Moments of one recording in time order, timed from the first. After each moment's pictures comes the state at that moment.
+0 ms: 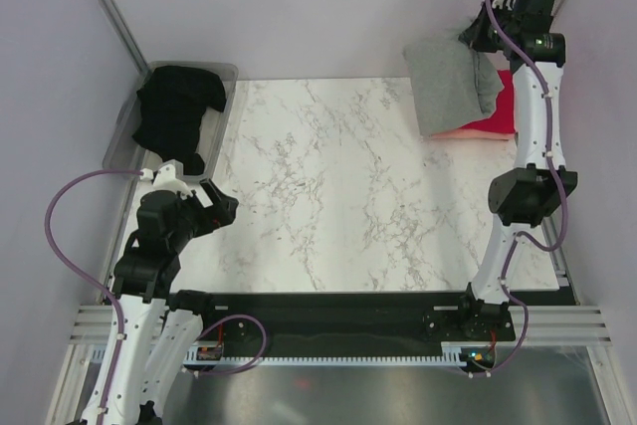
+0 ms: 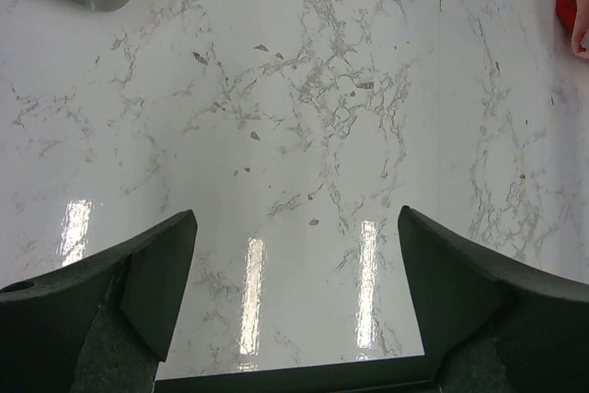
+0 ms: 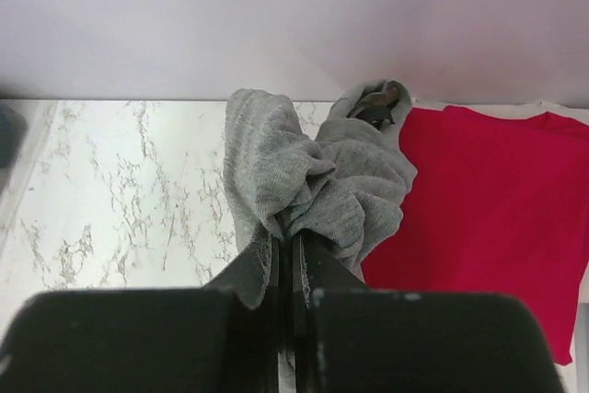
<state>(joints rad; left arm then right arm) -0.13 0.52 0.74 -0.71 0.03 -0.47 -0.10 2.09 2.47 -0.79 -0.29 0.11</state>
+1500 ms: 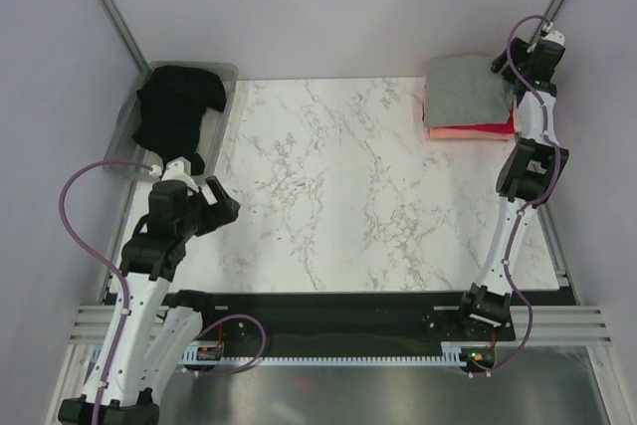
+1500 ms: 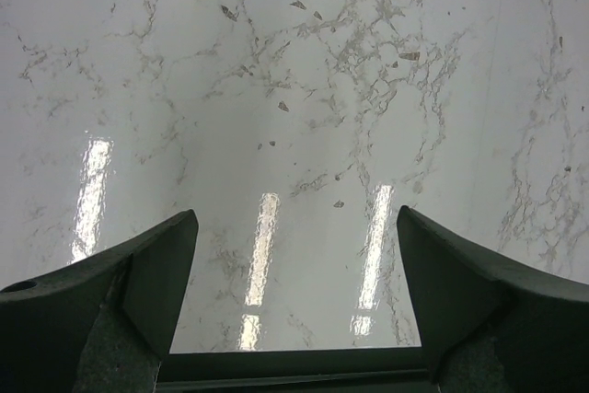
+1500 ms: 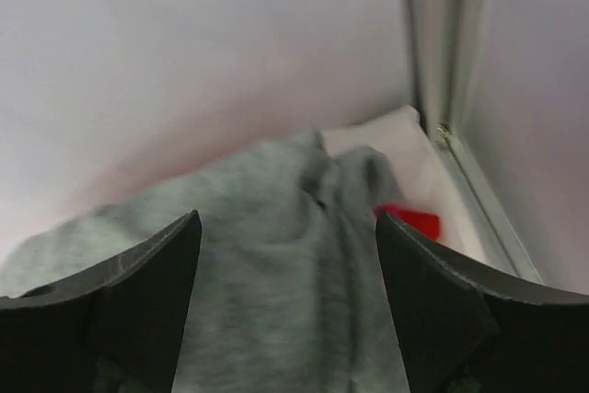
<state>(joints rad) -0.13 0.64 0.74 -0.74 0.00 -0.48 -0.34 2.60 2.49 -0.20 -0.18 0.30</state>
